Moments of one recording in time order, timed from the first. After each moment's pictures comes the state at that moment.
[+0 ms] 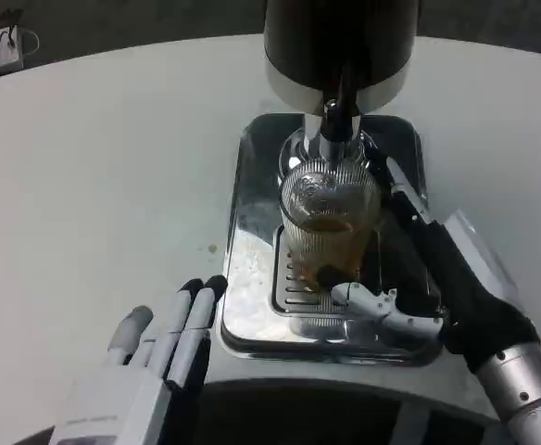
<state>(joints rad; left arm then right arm) 0.42 0.21 -0.16 -0.62 0.99 -0.12 0.18 -0.36 -0.27 0.08 0.04 -0.38 -0.25 -0.01</state>
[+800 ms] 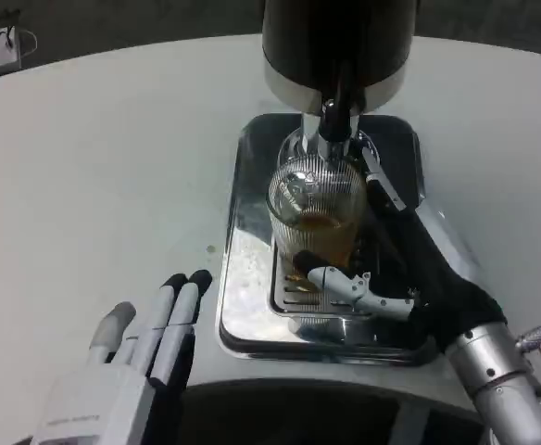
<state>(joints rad) 0.45 0.19 -0.13 -0.66 0.99 -0.11 0.17 -0.47 -0.23 0.11 0.19 -0.38 -0.27 -0.04</state>
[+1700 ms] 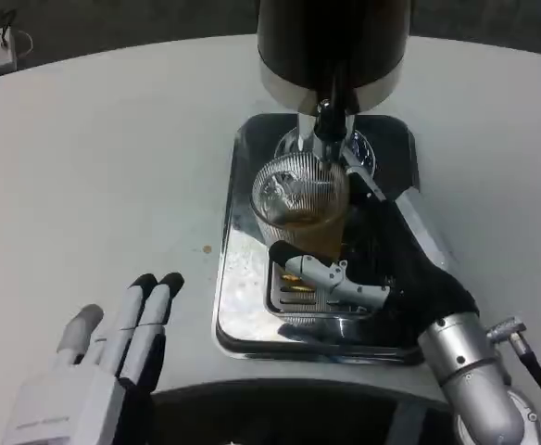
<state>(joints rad) 0.48 0.18 -0.07 -0.69 0.99 -0.11 0.15 -0.53 -0.16 0.14 0.24 -0.39 -0.23 -0.08</state>
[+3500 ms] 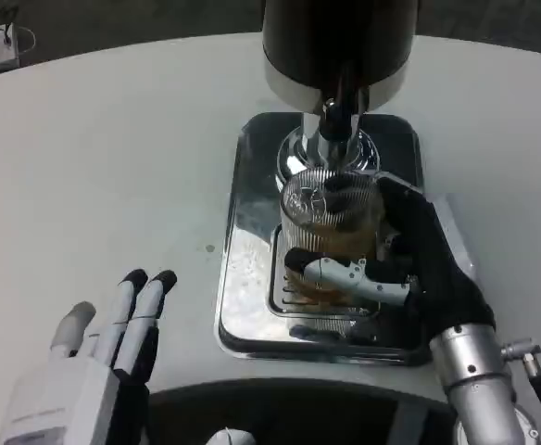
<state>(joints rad) 0.45 0.15 -0.07 -0.69 0.99 -0.07 0.13 -0.47 -0.11 0.11 0.18 -0.33 -0.20 -0.19</state>
